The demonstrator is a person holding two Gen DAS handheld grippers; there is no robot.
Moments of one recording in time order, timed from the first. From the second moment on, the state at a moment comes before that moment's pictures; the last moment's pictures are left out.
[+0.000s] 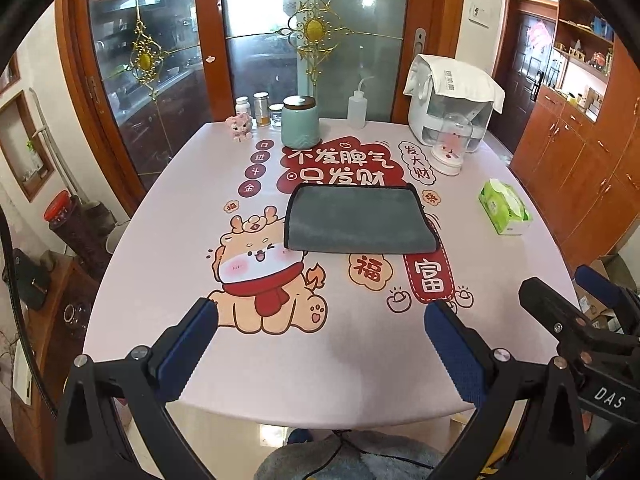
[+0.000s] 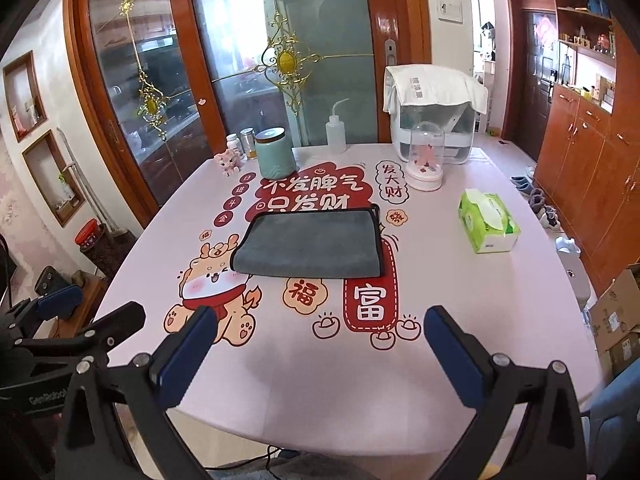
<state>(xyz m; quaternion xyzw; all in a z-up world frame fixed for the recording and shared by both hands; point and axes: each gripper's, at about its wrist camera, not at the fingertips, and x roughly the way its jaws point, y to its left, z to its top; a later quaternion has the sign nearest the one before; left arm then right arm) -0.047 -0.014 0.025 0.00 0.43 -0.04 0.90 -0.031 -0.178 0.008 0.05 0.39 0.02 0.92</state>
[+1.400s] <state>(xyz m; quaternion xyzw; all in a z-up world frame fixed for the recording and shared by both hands) -0.031 0.015 0.018 0.01 0.44 -0.04 0.90 -0.031 -0.154 0.008 0.05 0.40 -0.01 0.92</state>
